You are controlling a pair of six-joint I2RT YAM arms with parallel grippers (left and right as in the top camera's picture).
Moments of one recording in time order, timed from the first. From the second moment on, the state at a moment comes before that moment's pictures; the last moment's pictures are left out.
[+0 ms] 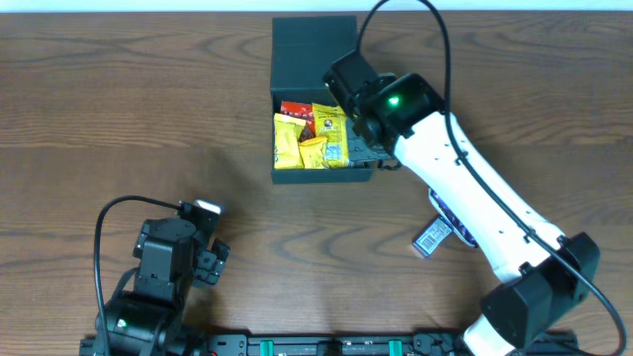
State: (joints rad) left arm -0.27 0.57 0.55 -0.87 -0.23 0.23; right arm 0.60 1.78 1.75 -1.35 0.30 0.56
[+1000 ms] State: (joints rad) left arm -0.27 0.57 0.55 -0.87 -0.23 0.23; right arm 0.16 1.28 1.05 -1.00 -0.13 1.54
